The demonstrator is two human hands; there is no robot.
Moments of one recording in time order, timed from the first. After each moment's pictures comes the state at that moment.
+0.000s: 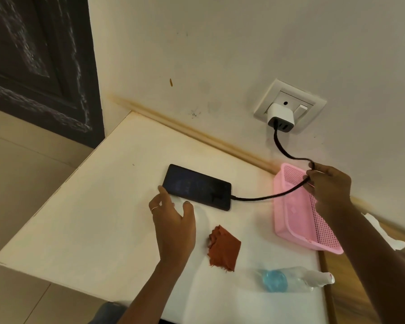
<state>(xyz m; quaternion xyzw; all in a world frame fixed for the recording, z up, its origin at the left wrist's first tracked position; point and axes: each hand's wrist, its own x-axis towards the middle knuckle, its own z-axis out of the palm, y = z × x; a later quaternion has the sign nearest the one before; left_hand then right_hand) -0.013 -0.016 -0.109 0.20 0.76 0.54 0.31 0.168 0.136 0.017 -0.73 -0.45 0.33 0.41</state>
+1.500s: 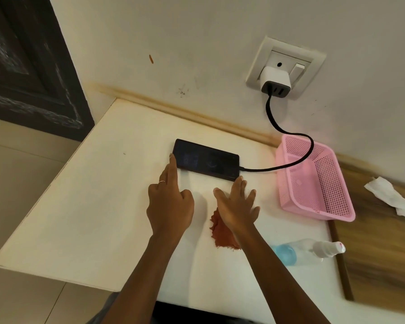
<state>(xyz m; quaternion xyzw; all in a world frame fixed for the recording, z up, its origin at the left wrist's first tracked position) -0.024 -0.005 -0.118 0.41 0.84 0.30 0.19 0.088 0.044 -0.113 -0.74 -0.63 0.24 -0.01</state>
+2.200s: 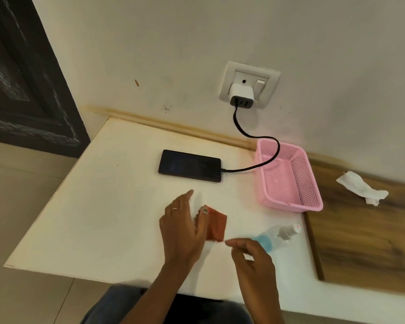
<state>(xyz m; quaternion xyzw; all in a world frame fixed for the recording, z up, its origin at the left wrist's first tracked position) 0.036 -0.046 -0.127 0.47 0.76 0.41 0.17 0.164 -0.079 -0.062 -0.68 -0.55 0.39 0.28</state>
